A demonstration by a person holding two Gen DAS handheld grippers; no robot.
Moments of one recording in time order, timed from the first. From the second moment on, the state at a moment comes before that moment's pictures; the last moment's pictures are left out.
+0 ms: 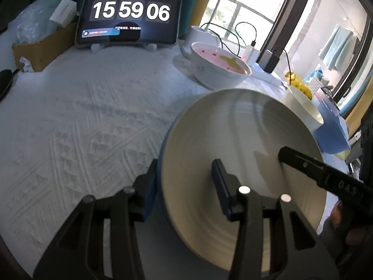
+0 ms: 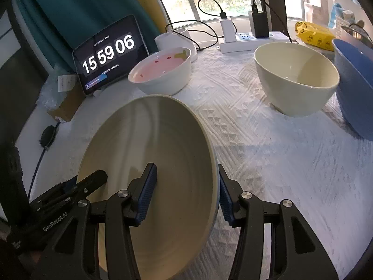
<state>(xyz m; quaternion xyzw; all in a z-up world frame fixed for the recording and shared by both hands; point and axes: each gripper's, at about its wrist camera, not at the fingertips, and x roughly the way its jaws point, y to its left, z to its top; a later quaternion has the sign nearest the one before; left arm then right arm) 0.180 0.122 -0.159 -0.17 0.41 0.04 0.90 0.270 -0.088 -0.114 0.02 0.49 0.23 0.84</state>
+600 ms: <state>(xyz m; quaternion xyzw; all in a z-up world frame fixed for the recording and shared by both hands) 0.190 0.113 -0.161 -0.16 0.41 0.04 0.90 0.286 -0.095 -0.123 0.01 0.50 0.21 0.84</state>
